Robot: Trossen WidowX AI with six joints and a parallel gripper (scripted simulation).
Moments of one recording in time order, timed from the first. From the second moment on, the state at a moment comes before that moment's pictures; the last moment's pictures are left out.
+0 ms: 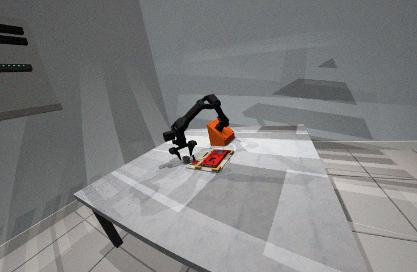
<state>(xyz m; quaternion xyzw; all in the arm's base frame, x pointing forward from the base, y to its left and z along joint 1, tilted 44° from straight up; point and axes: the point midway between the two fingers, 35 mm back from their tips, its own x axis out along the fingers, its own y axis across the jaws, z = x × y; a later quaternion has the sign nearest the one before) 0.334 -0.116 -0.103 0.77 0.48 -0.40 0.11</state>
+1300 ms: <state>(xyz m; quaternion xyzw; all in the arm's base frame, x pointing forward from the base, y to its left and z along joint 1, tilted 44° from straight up) 0.325 -0.158 -0.065 0.77 0.48 -0.41 0.10</state>
